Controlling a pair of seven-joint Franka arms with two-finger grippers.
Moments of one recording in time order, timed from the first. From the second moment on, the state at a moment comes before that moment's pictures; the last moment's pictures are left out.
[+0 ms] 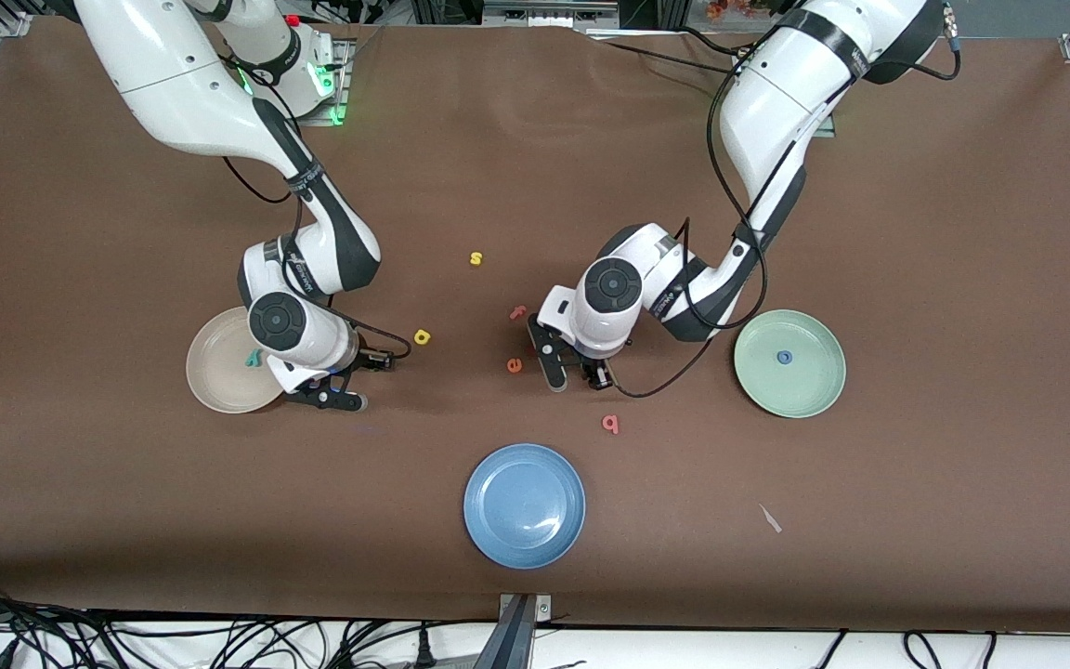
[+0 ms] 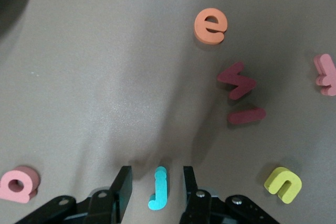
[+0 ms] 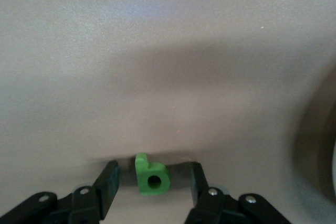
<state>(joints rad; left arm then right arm) -0.40 0.87 -0.28 -1.43 0.23 2.30 0.47 0.23 0.68 0.13 -1.75 -0.05 2.33 0.51</state>
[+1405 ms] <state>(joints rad) -0.39 0.86 -0.27 -1.41 0.23 2.15 0.48 0.23 0.68 0.13 -1.75 -0.05 2.32 0.51</state>
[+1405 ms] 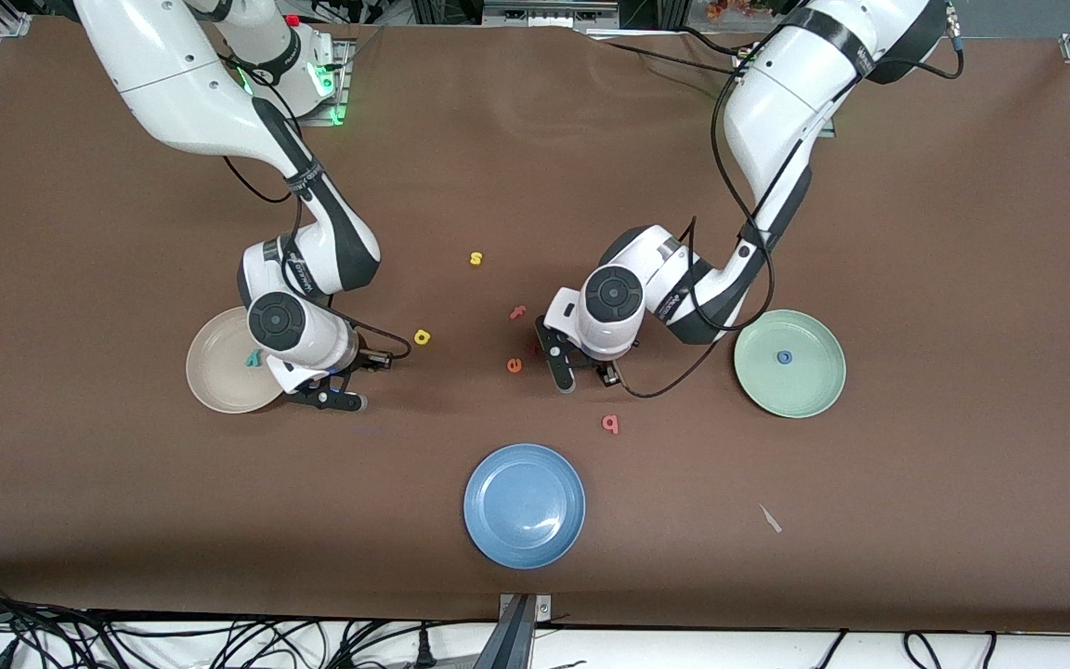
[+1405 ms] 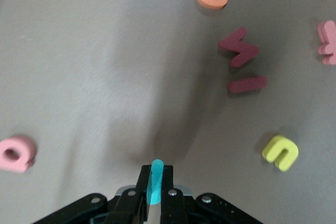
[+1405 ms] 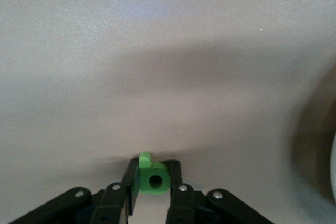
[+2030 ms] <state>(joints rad) -0.18 0.70 -0.27 -1.39 0.23 1.80 0.60 0.22 0.66 0.10 -1.68 -0.05 2.18 0.34</state>
